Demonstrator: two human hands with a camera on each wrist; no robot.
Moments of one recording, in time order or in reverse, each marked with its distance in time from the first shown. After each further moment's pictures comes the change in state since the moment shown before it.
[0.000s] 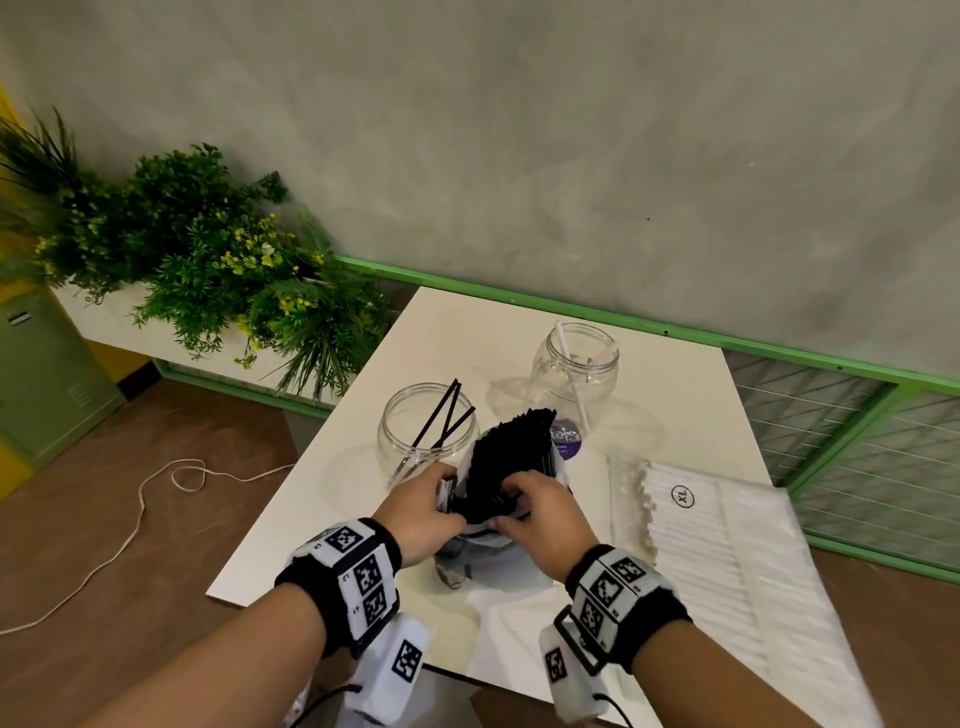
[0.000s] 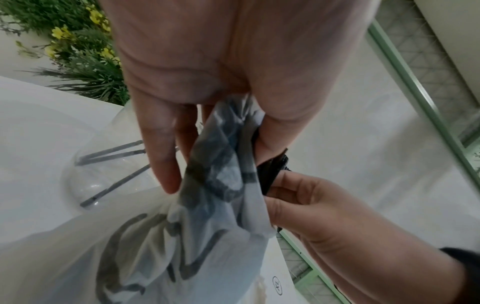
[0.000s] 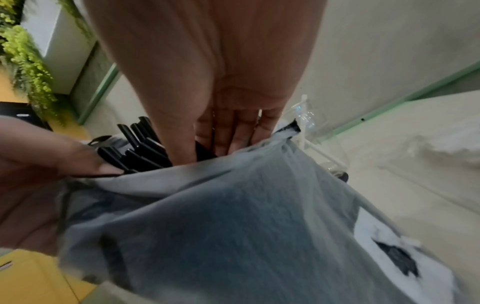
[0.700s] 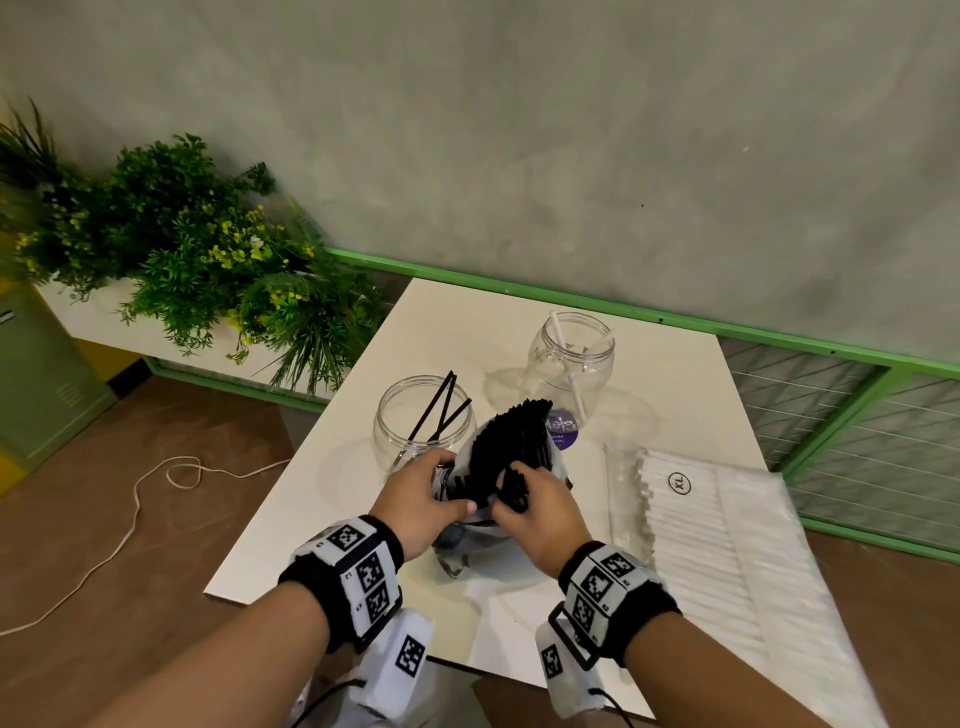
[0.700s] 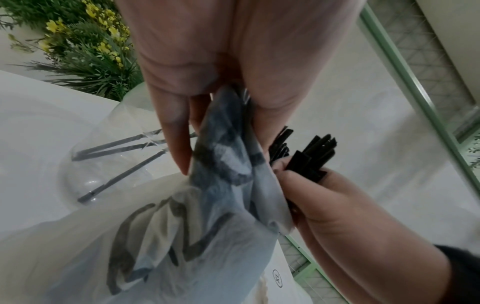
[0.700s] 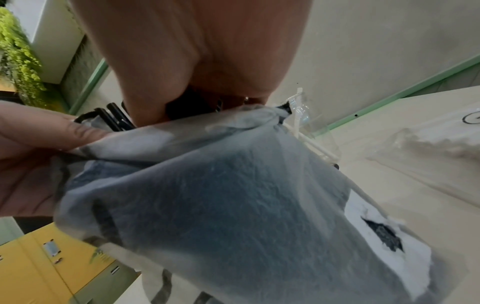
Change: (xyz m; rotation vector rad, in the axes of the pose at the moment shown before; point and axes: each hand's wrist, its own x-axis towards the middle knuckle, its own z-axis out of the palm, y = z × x) left_hand 0.005 -0.006 0.007 -0.081 0.148 0.127; right_hand -0.007 -0.004 0.008 0.111 0.092 0.012
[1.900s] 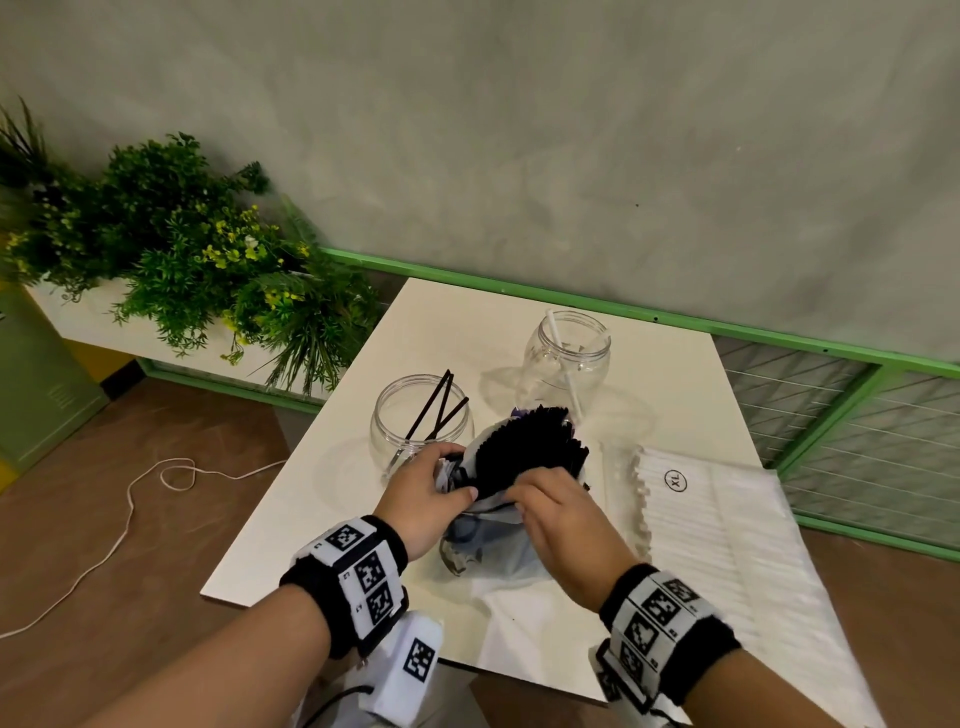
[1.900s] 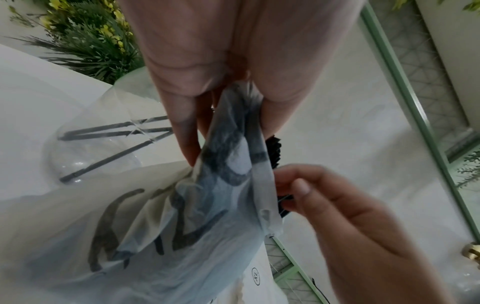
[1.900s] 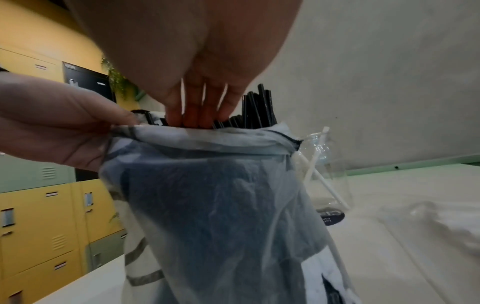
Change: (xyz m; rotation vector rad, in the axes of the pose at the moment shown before) left_hand -0.002 0.006 0.005 -0.198 0.014 0.017; right_hand -0.026 0.011 -0.025 -0.311 0.119 -0.554
